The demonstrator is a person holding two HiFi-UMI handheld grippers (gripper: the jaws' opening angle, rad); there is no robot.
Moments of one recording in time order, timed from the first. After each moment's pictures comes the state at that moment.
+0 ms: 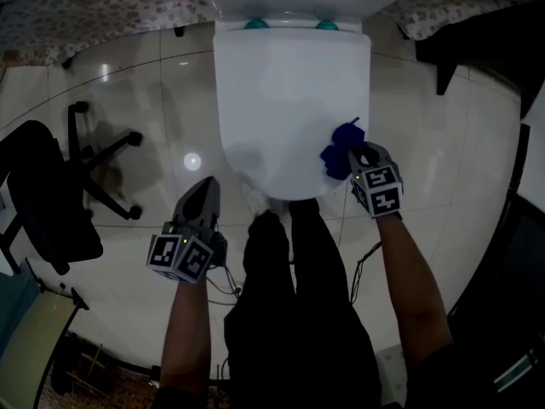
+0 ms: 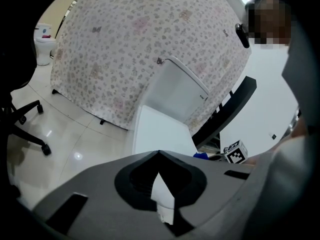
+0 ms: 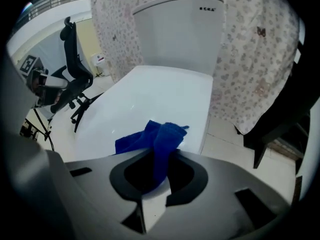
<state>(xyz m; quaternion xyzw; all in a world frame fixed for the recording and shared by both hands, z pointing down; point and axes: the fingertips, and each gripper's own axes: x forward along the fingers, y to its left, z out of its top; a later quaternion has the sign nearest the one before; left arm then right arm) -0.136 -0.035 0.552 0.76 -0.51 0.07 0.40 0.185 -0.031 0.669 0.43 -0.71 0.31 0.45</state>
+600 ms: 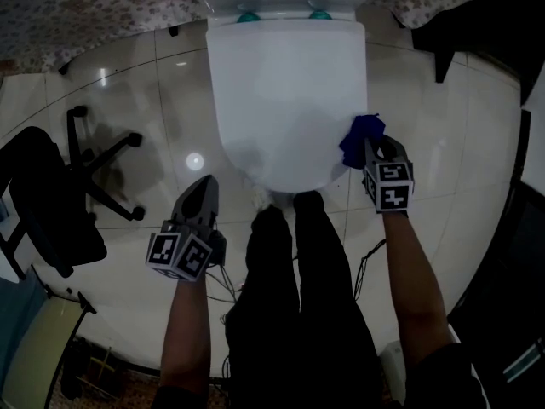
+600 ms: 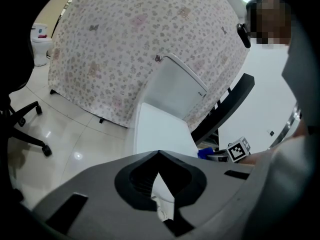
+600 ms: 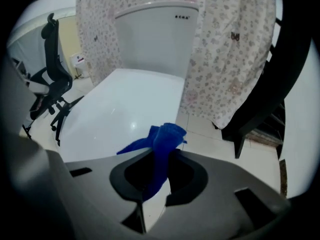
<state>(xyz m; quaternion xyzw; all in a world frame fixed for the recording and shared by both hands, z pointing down) -0.137 -0.027 0.557 0.77 -0.49 0.08 0.40 0.231 -0.026 0.652 0.53 -0.65 0.30 0.45</state>
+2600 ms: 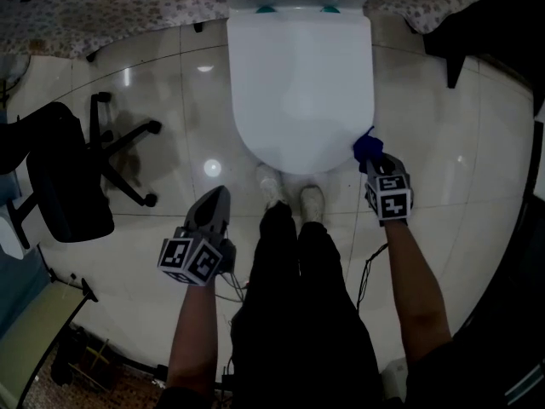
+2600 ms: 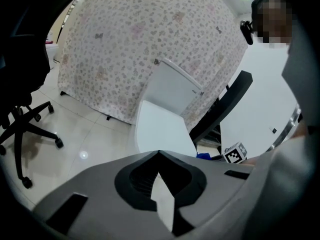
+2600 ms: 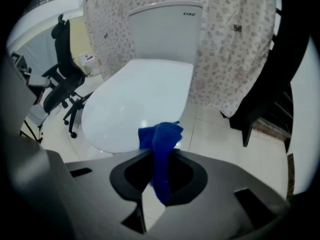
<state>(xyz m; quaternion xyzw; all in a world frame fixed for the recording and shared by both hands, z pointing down) -0.140 0.055 0.527 0.76 -0.52 0.09 0.39 0.222 0.059 0.666 0.50 -0.67 0.33 0.44</state>
